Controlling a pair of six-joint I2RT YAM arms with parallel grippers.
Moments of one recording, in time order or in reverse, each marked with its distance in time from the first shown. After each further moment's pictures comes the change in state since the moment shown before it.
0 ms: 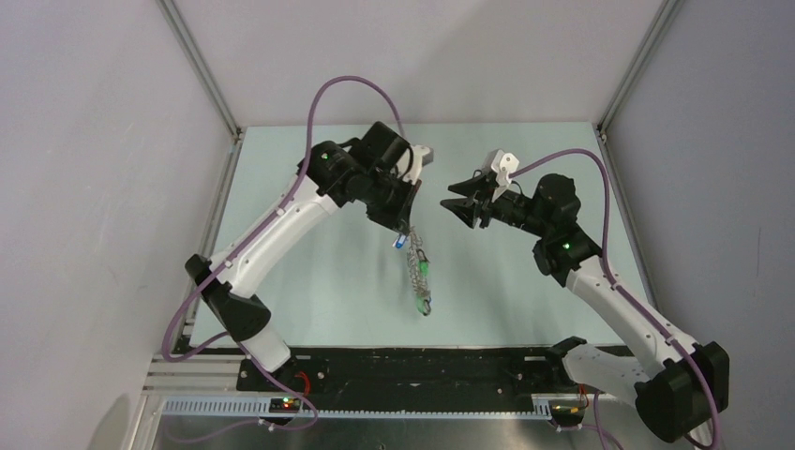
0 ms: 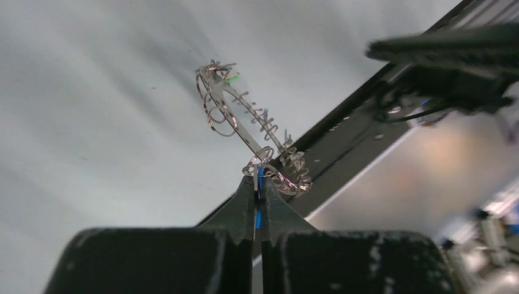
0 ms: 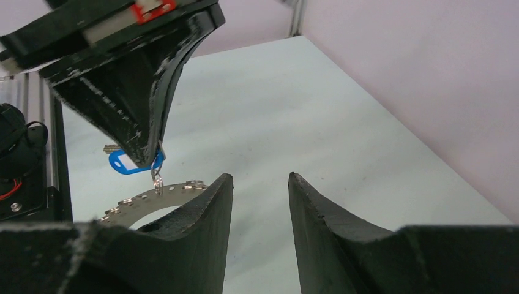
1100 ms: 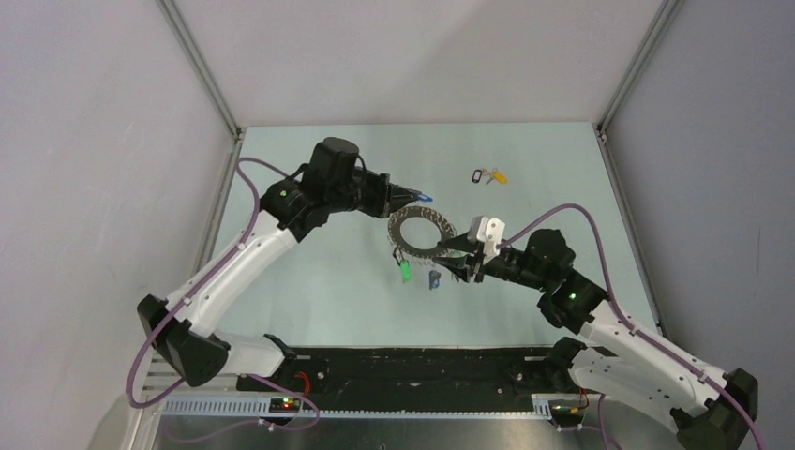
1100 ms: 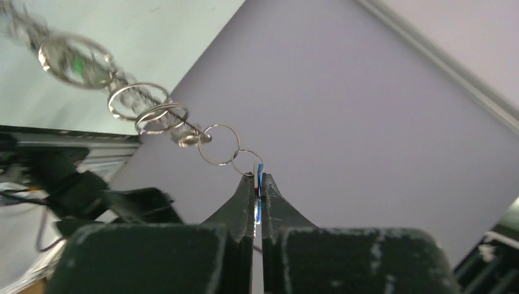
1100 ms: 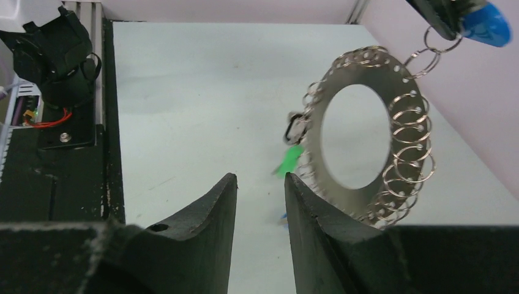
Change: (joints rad) left arm 0.159 -0.354 -0.554 0.664 0.047 -1.675; right arm 0.343 -0.259 -0.260 -0.064 0.228 -0.132
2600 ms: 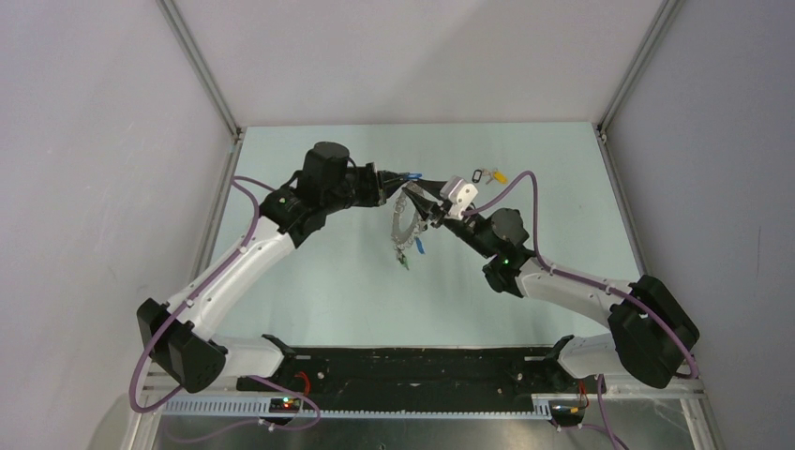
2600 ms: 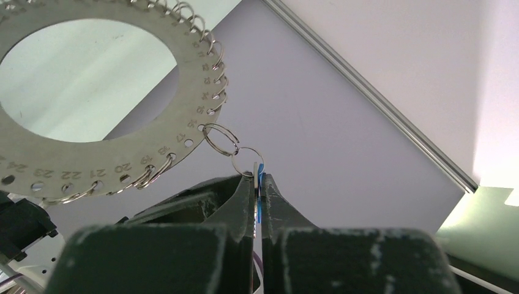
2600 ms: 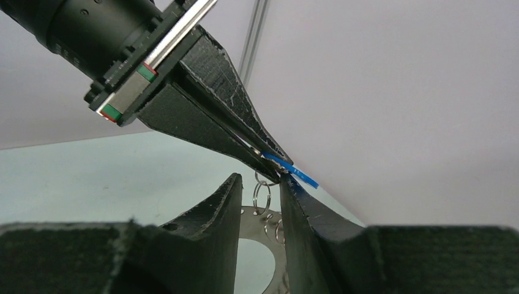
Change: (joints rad) left arm 0.045 -0.005 -0.087 0.131 -0.069 -0.156; right arm -0.031 0.531 0.113 0.821 0.249 -0.013
